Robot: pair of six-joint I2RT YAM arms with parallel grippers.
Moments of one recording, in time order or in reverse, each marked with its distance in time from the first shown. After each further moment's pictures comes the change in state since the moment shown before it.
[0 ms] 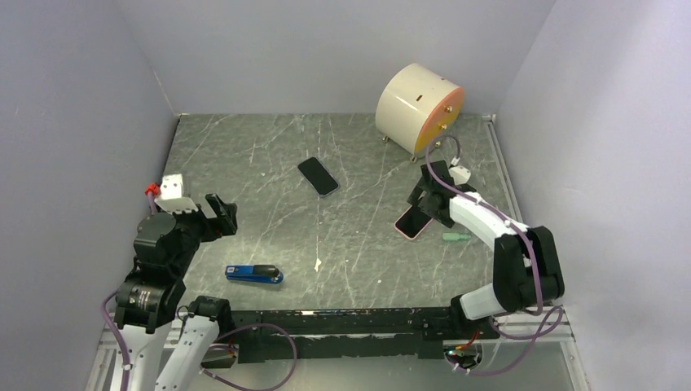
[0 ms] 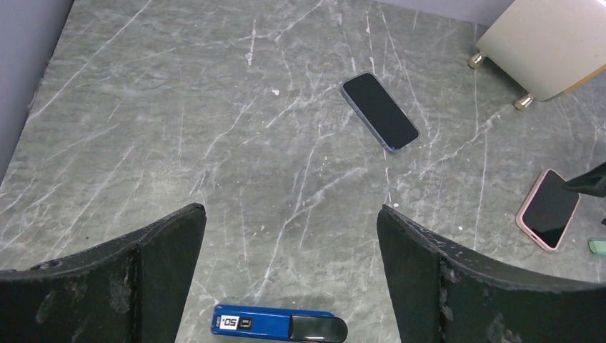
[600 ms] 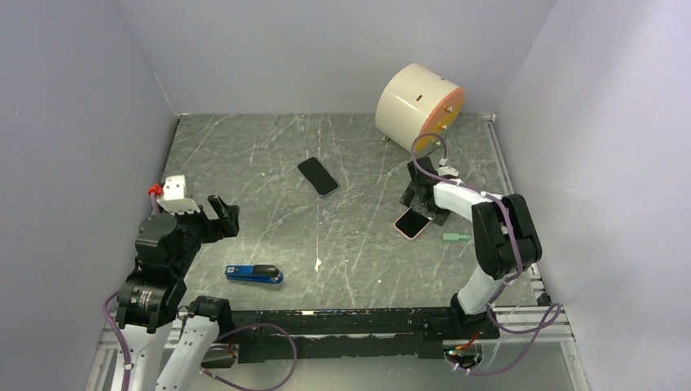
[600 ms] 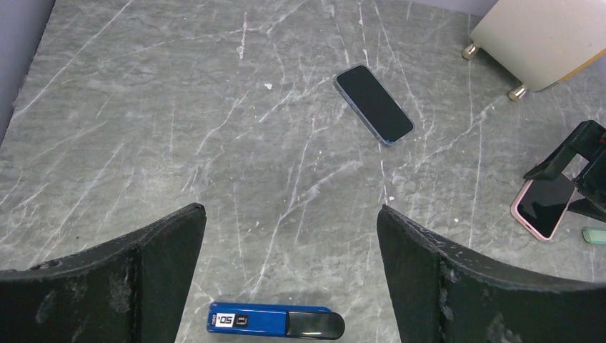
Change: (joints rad) left arm 0.001 -0.007 -0.016 0.001 0.029 0.000; right arm 0.027 0.266 0.116 -0.001 0.042 0.060
